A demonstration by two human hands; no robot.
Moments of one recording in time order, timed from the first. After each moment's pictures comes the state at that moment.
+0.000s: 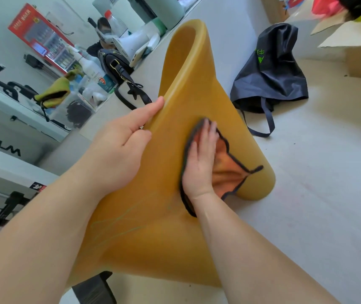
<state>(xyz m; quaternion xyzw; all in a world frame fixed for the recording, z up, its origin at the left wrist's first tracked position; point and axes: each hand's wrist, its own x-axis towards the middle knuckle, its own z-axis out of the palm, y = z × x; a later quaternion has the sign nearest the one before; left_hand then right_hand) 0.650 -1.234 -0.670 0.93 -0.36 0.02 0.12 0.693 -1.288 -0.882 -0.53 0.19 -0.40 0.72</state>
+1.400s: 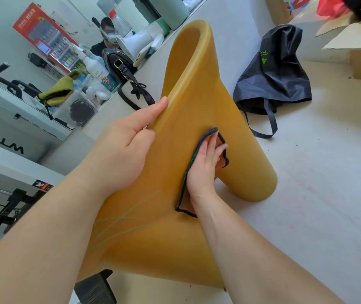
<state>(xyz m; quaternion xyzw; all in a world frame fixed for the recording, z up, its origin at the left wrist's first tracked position) 0.649 -1.233 -0.672 0.93 -0.36 0.02 0.11 0.683 -1.292 -0.862 -0.44 0.28 -0.26 0.81</state>
